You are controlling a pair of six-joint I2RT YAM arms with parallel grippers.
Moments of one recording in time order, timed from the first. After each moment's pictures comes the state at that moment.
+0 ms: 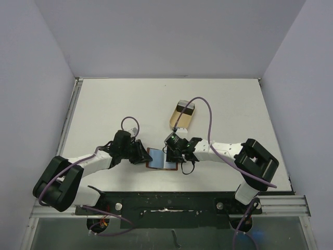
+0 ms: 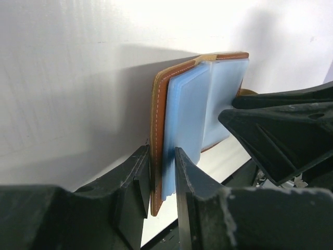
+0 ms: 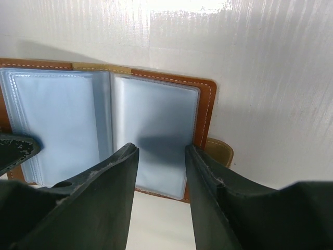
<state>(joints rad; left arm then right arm) -0.48 1.35 0.44 0.07 0.41 -0.86 0.94 1.65 0.93 -0.38 0.20 0.88</state>
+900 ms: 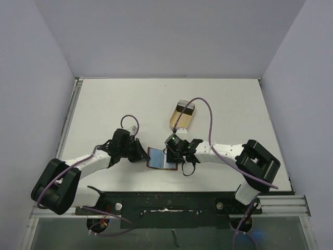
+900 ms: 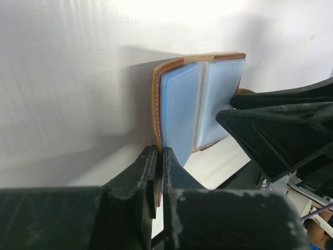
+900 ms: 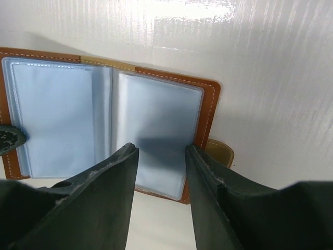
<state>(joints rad) -0.47 1.33 0.47 0.00 0.39 -0.80 0.94 1.63 0.90 -0.34 0.22 0.87</state>
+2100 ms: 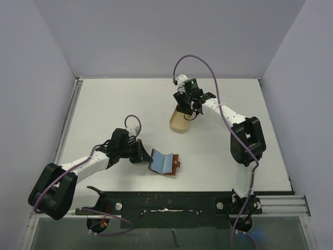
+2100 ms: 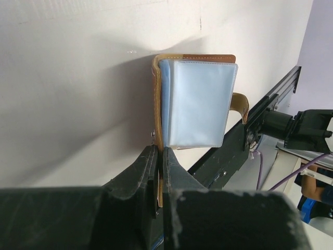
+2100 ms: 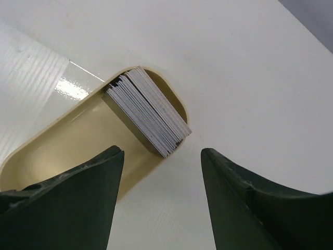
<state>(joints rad) -0.47 1.27 0.47 -0.02 0.55 -0.75 0.48 1.91 1.54 -0.35 0.21 -0.22</state>
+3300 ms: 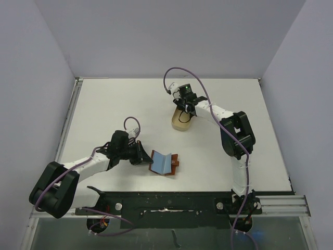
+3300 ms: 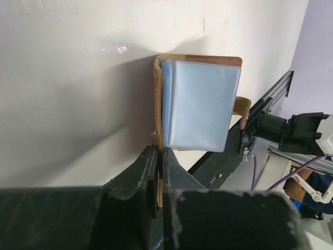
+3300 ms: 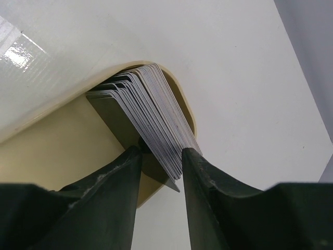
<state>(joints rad) -0.47 1.29 0.43 0.07 0.56 -0.80 0.48 2.11 1.59 -0.26 0.28 -0.54</state>
